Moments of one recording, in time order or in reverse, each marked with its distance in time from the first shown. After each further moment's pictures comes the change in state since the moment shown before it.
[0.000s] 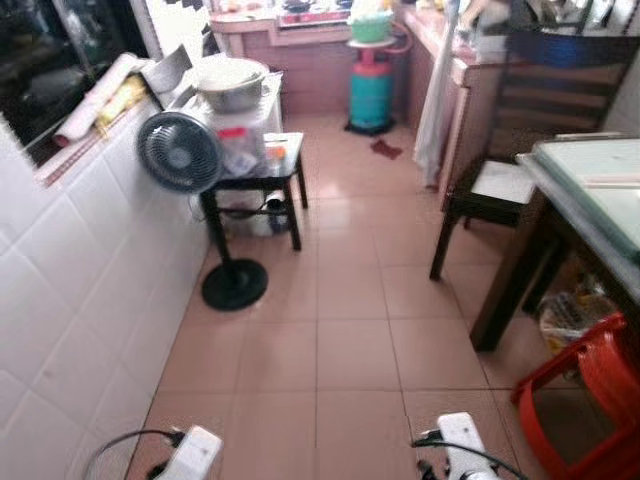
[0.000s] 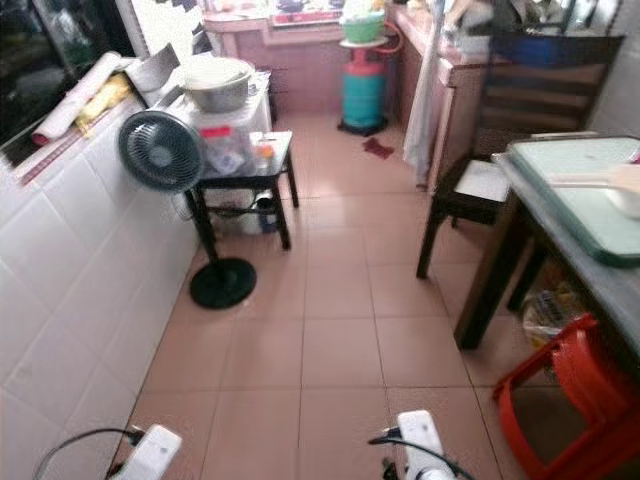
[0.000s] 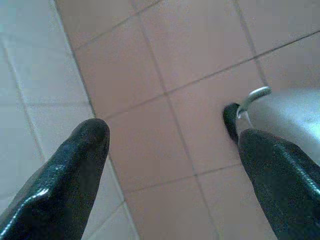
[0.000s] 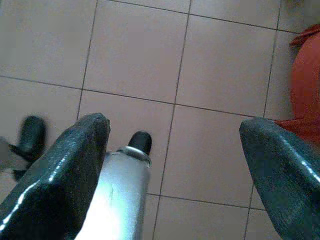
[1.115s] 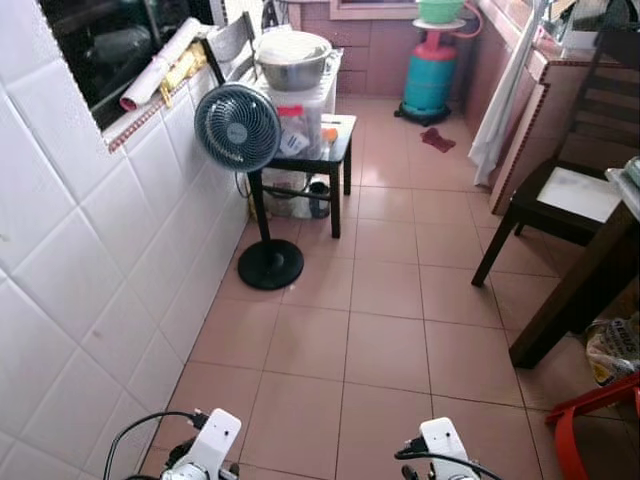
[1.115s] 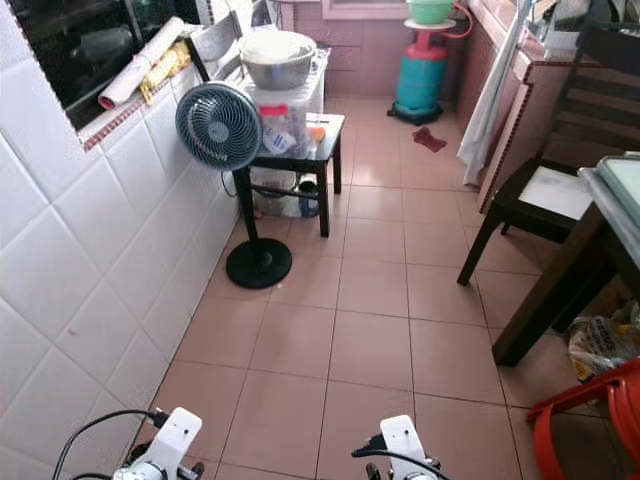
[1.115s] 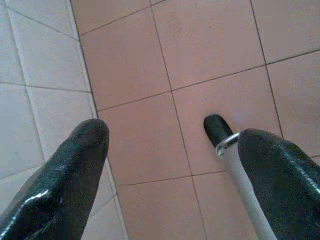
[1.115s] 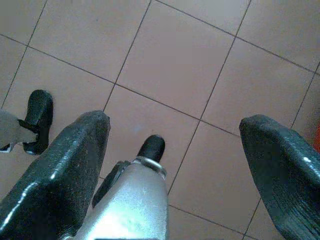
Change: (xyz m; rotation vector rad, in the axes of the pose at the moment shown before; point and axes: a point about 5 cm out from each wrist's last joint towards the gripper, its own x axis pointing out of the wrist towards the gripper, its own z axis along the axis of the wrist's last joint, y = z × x) left arm 0.007 -0.023 0.033 0.015 -0.050 0.000; right arm -0.001 0.016 -0.005 -0.085 -0.028 0.055
